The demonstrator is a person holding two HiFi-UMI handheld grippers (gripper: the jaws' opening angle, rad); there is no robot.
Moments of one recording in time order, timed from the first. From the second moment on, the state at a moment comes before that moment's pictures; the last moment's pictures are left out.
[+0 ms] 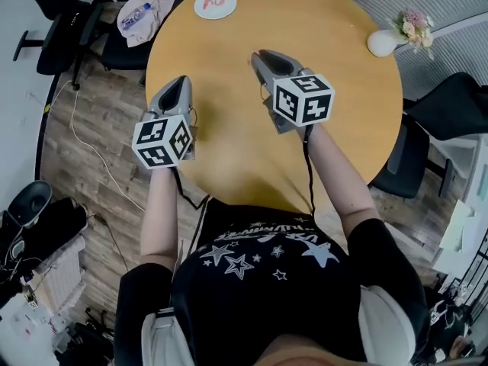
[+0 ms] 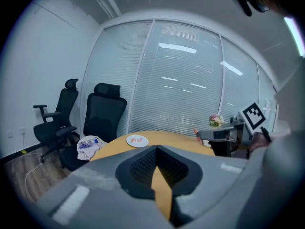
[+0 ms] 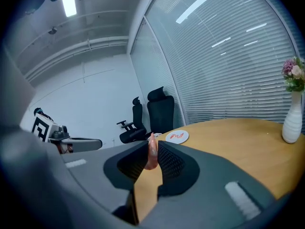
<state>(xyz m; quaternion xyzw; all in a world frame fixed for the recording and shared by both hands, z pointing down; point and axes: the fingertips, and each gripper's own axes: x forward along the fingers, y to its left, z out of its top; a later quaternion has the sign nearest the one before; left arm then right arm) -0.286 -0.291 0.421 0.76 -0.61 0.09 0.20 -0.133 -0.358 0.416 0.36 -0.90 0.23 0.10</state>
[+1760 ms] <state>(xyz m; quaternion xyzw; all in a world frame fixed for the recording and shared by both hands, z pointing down) -0.356 -0.460 0.573 0.77 -0.55 0.11 0.29 -0.257 -0.601 0.595 0.41 -0.85 0.23 0.25</state>
